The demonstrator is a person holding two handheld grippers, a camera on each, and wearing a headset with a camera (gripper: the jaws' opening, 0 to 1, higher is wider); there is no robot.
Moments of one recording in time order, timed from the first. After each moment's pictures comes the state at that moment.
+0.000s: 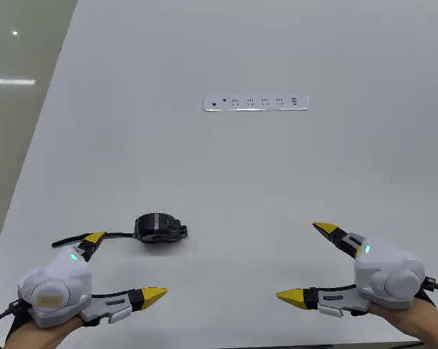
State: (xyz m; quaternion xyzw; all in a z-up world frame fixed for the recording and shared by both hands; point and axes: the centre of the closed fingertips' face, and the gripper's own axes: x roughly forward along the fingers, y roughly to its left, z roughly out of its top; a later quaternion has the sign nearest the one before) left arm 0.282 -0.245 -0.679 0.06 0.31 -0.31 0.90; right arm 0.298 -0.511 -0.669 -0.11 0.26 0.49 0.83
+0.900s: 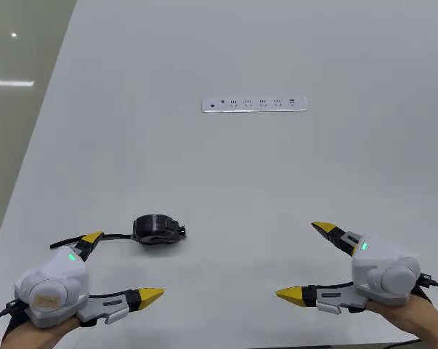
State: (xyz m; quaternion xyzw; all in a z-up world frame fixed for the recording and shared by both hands) left arm 0.284 -0.243 -0.679 0.07 0.31 -0.31 0.89; right arm 0.302 -0.513 -0.674 -0.11 0.27 0.49 0.83
